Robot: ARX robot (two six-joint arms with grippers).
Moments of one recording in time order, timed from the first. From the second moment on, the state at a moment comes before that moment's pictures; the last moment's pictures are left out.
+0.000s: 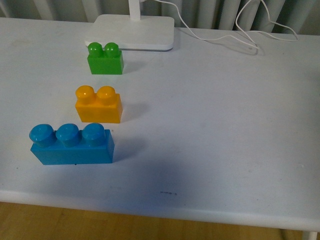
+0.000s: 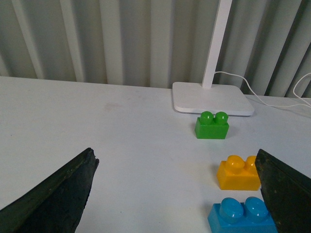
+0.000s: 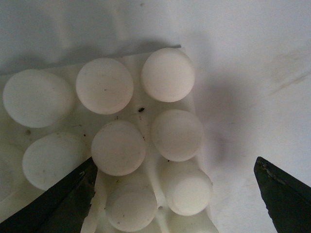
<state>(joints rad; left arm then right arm) 0.00 0.00 0.01 0.00 0.00 0.00 -0.21 1.81 1.01 -0.33 0.18 0.07</state>
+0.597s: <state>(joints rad) 0.00 0.00 0.01 0.00 0.00 0.00 -0.03 1.79 0.94 -0.28 0.16 0.27</state>
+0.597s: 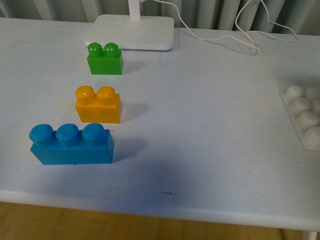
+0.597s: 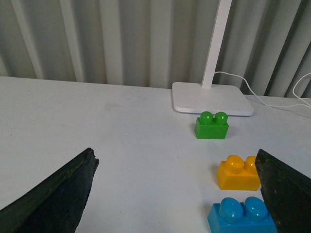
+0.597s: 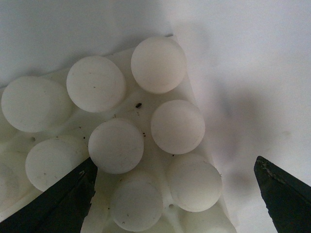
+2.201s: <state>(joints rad) 0.00 0.00 0.01 0.00 0.00 0.00 0.47 1.97 1.20 -0.43 0.29 0.95</state>
